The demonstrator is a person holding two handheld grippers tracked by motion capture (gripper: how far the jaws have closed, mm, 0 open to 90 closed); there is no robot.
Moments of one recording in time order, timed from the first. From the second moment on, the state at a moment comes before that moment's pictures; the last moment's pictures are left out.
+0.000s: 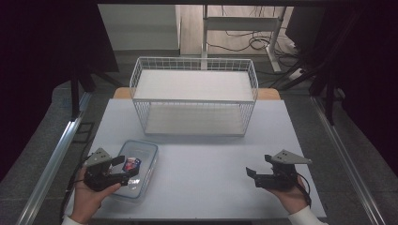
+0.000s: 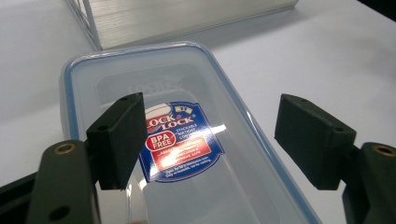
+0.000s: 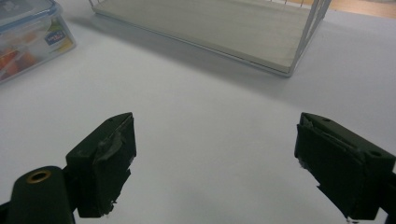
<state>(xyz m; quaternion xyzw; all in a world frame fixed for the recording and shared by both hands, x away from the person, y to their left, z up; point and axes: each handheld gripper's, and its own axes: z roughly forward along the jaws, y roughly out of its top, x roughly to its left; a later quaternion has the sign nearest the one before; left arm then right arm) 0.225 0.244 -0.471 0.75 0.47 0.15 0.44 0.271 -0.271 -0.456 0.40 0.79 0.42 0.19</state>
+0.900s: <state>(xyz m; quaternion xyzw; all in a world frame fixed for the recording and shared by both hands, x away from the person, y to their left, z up) 0.208 0.250 -0.468 0.75 0.48 0.18 0.42 0.280 -0.247 -0.452 0.36 0.81 0.42 0.18</state>
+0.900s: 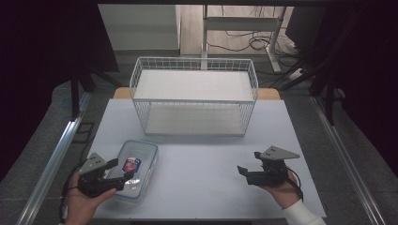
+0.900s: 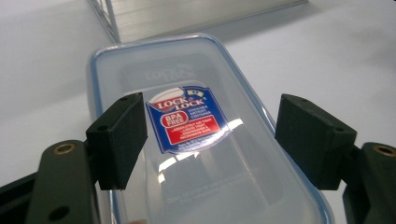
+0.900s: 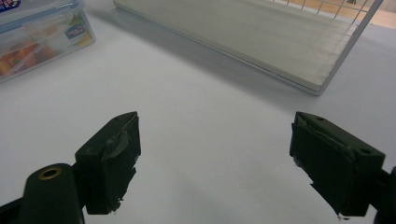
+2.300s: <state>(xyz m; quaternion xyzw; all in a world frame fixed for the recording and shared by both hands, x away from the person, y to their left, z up) 0.321 0.306 -0.474 0.77 0.53 0.12 0.33 0.259 -0.258 -0.458 0.38 0.82 0.39 0.18</state>
